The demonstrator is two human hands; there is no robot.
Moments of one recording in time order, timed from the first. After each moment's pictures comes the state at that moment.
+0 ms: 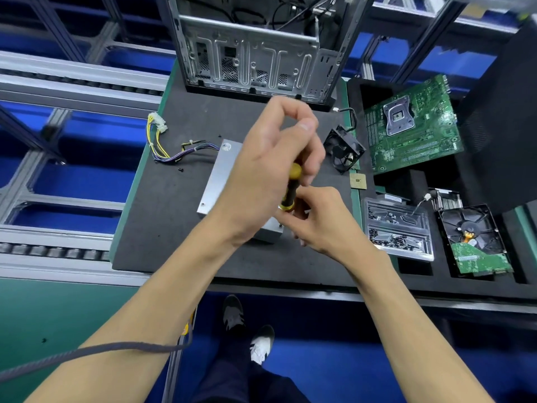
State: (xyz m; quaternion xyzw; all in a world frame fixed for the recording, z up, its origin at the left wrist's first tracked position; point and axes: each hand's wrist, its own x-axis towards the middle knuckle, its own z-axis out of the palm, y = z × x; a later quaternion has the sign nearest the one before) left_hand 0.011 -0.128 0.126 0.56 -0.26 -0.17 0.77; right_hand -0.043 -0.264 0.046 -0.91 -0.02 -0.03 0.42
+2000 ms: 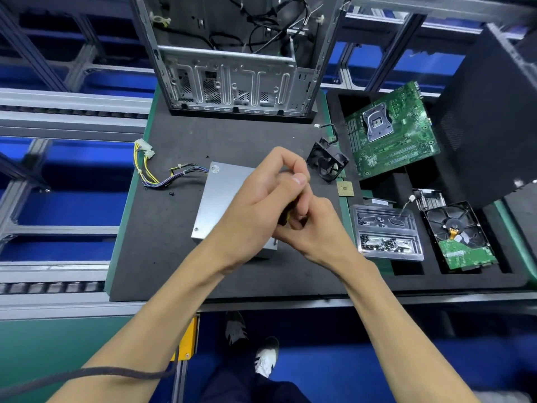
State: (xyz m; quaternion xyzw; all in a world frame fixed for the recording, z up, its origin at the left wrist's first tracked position) left_hand 0.017 -0.121 0.110 0.57 -0.30 -0.26 0.71; right_hand -0.041 -0.255 0.062 -0.85 0.04 -0.08 0.52
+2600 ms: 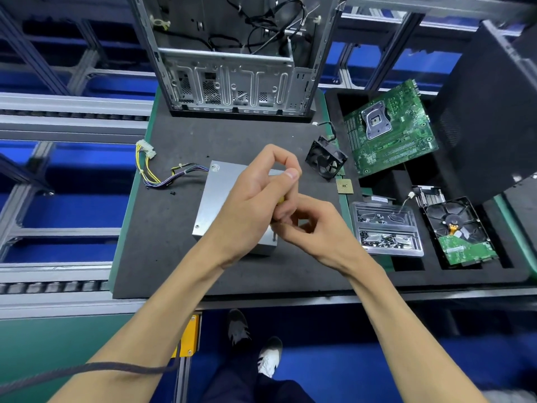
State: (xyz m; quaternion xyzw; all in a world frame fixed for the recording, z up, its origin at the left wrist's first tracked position) left_hand 0.015 -0.121 0.108 0.59 -0.29 -0.24 0.71; right_hand -0.052 -0.259 0.066 -0.81 -0.01 -0.05 0.59
